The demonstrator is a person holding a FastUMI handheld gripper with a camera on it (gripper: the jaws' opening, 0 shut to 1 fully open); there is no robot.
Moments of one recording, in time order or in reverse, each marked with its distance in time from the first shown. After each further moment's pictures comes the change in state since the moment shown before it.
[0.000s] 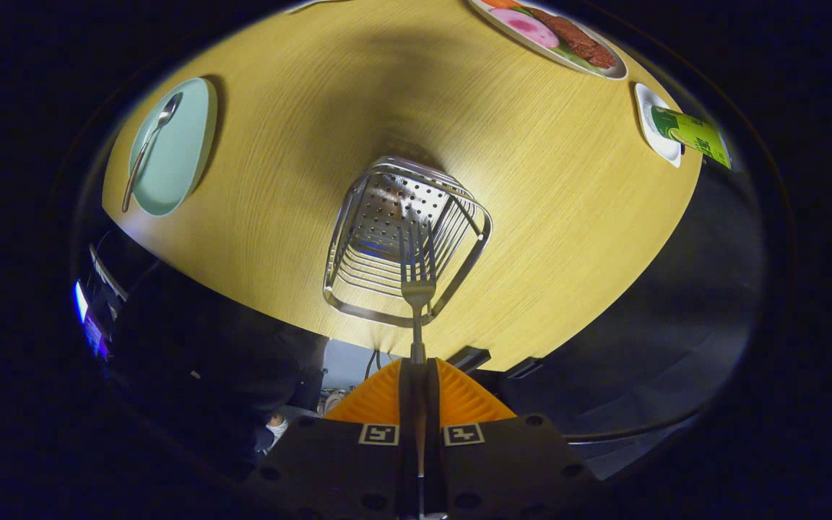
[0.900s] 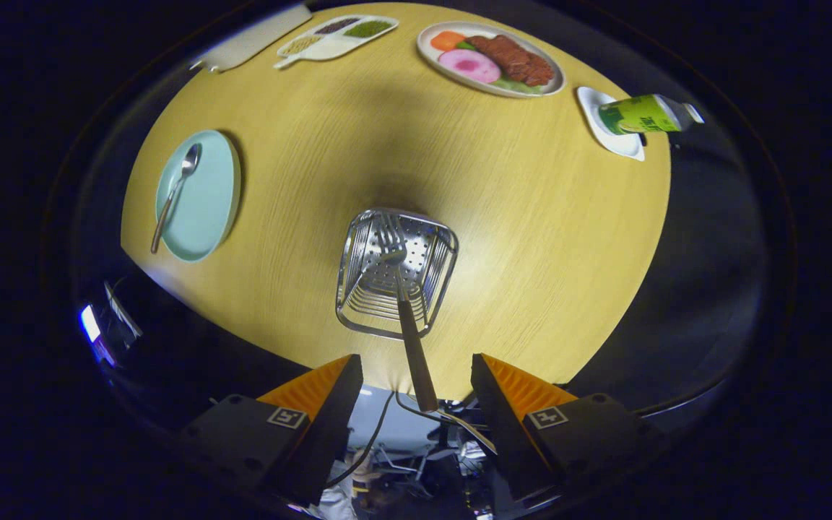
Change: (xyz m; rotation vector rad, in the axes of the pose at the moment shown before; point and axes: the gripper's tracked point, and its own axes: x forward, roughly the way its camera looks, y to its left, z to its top) arm -0.035 -0.001 0.005 0.186 -0.420 0.091
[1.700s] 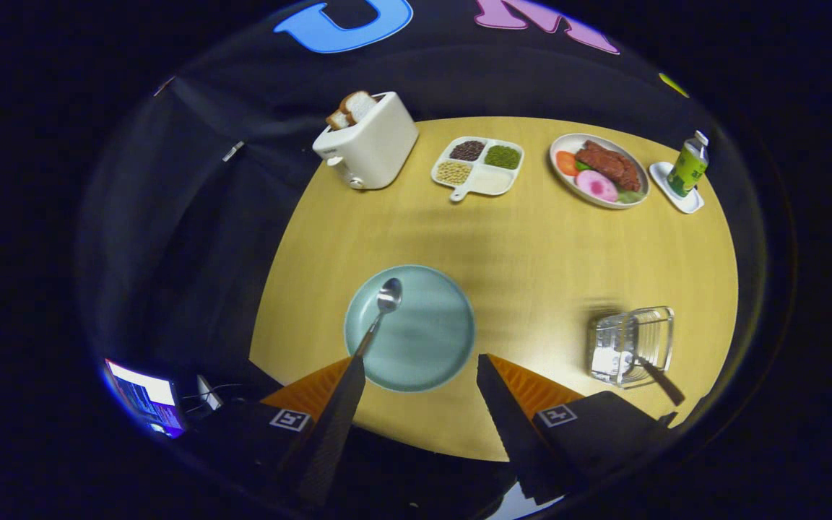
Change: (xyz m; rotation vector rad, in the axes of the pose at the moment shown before) arm -0.061 0.260 0.088 0.138 -0.553 0.414
